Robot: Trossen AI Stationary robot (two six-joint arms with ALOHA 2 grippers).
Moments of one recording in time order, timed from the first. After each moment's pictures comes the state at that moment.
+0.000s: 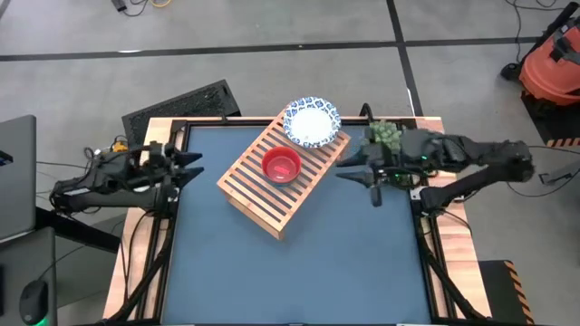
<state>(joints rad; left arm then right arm) 0.05 0.16 0.57 -0.37 -0.26 -0.44 0.12 1.06 1.29 -0.50 0.13 0.01</state>
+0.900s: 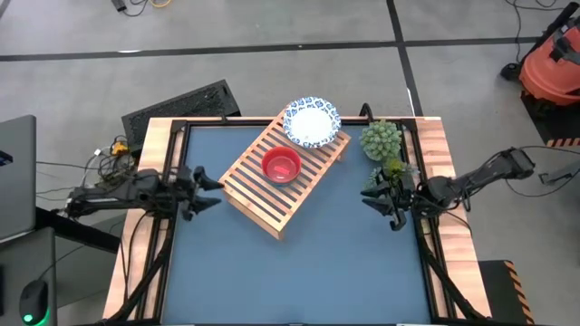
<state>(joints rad) 0.05 0.00 0.12 -0.04 0.06 -0.46 0.33 0.49 0.07 0.72 0.30 0.21</state>
